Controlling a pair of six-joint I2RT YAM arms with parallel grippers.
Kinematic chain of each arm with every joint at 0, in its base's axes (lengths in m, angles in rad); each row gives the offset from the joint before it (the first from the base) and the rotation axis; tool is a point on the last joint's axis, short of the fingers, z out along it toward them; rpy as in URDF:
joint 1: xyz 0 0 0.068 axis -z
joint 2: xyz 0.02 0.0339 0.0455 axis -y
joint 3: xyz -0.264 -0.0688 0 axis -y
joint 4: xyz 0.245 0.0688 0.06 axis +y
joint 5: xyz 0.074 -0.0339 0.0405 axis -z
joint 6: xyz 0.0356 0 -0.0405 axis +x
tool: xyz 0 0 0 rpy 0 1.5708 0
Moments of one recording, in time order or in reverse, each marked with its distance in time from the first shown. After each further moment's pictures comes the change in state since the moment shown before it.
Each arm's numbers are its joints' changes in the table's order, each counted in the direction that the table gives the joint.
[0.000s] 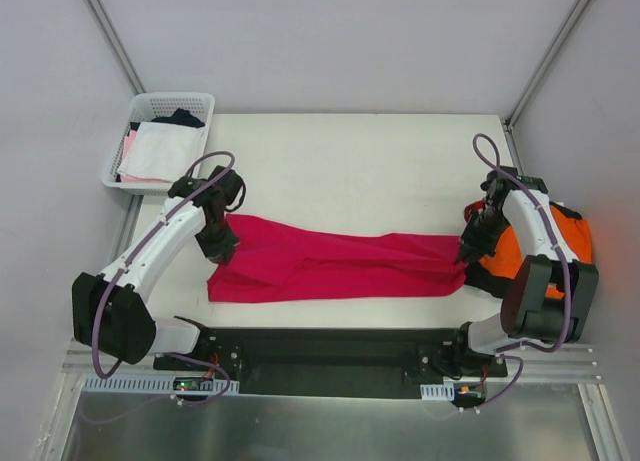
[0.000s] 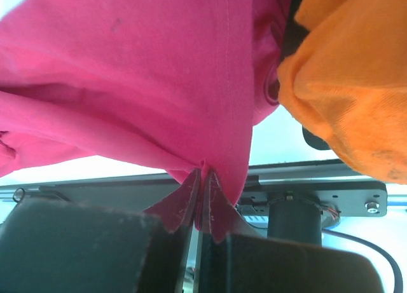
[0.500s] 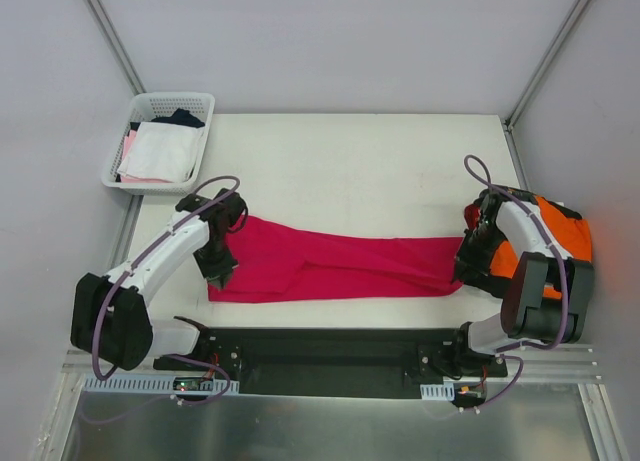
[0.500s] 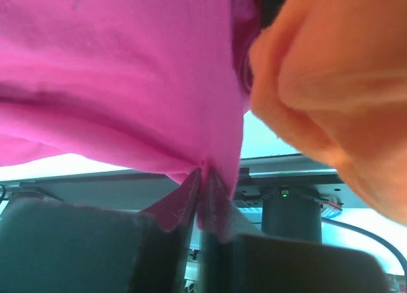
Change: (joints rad) left arm 0.026 0.033 -0.177 0.004 0.009 -0.011; right arm -0.001 0.001 -0.162 -0.039 0.005 -0.002
